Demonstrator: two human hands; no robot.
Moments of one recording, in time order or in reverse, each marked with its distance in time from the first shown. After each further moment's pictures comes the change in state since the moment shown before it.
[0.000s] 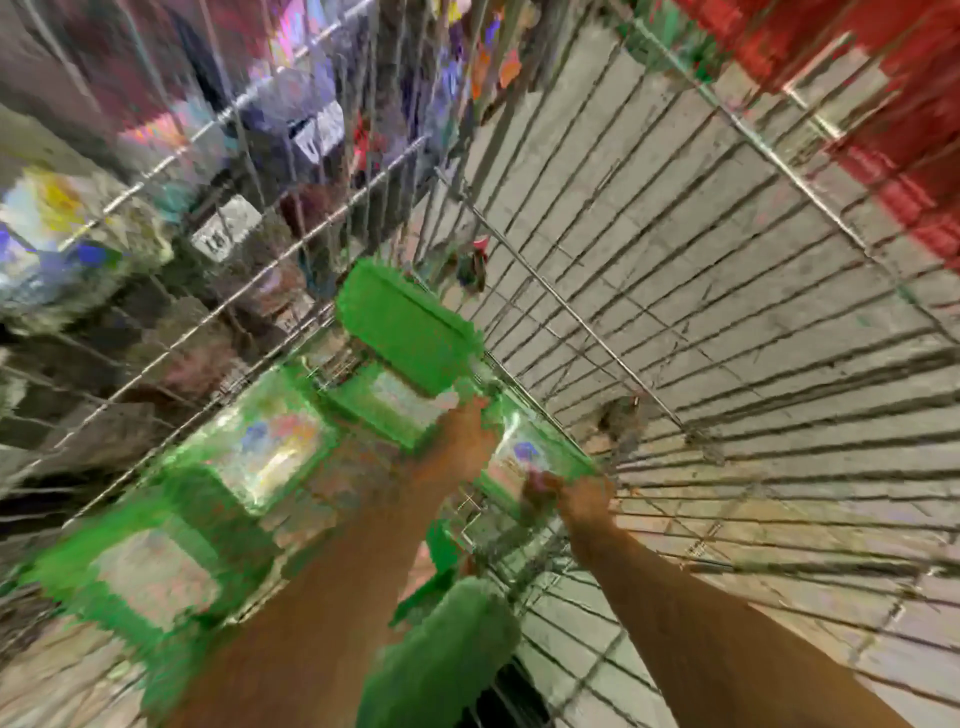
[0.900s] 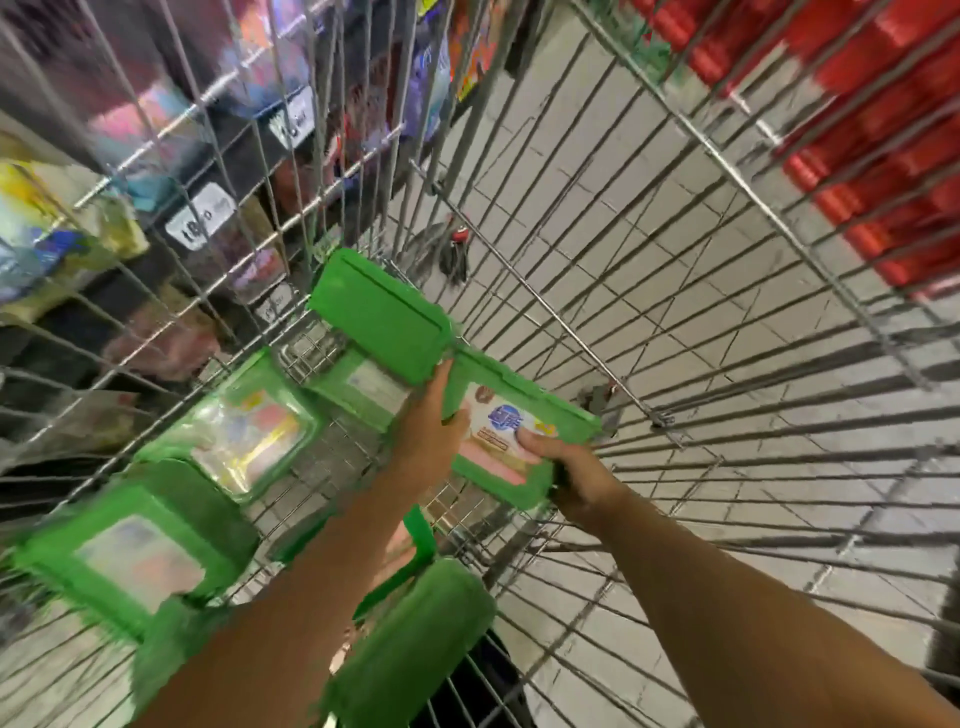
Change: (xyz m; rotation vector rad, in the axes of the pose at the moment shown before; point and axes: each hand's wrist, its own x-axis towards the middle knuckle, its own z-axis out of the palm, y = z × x) left_hand -0.059 0.019 -0.027 -0.297 0.058 0.036; right_hand -0.032 -0.034 -0.032 0.321 -0.492 -0.106
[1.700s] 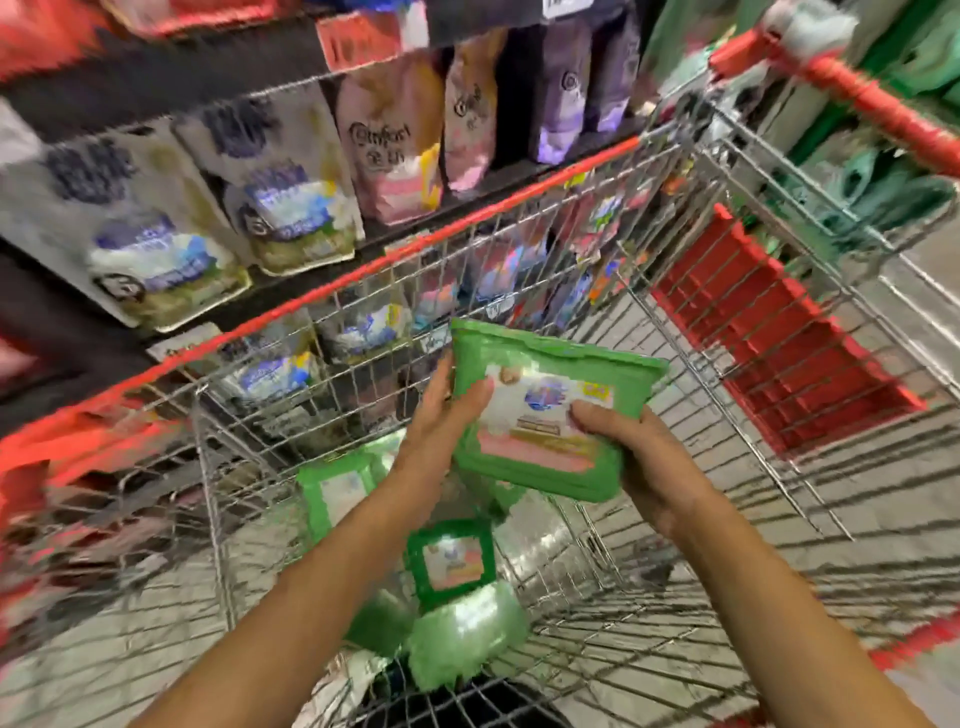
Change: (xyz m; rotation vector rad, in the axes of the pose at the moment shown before) left_hand -0.275 0.122 -0.134 -0.905 0.302 0.317; right_hand -0.260 -0.134 0.143 -0.372 -0.381 -0.465
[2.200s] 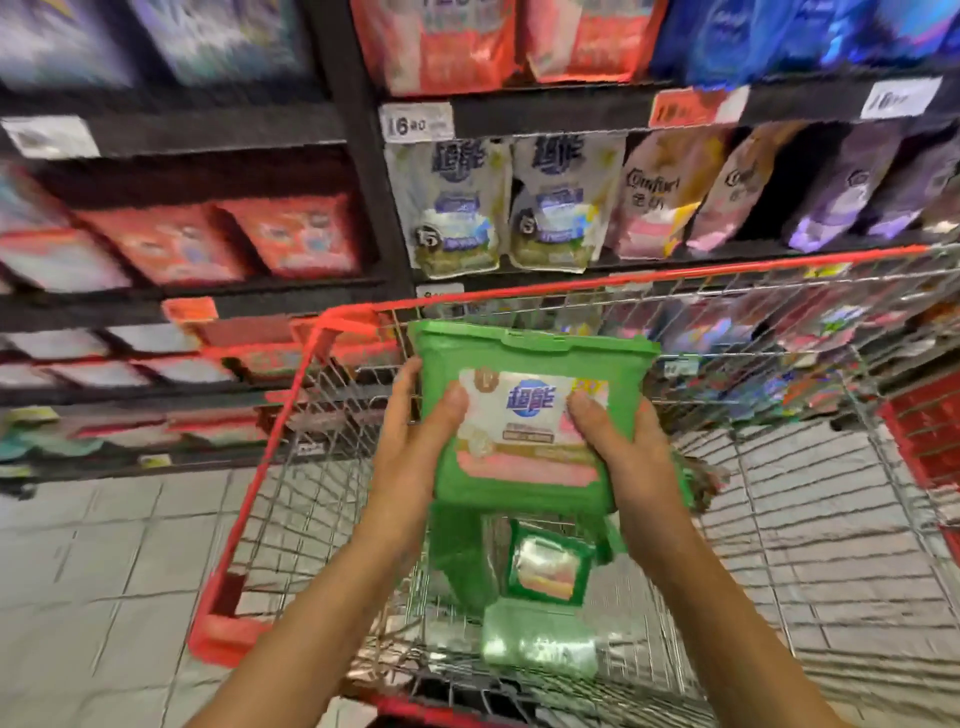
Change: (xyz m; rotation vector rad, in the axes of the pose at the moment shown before) left_hand -0.173 0.023 -0.070 -0.227 0.580 0.444; right_hand -0.054 0.012 0.154 -0.115 -0.319 -0.174
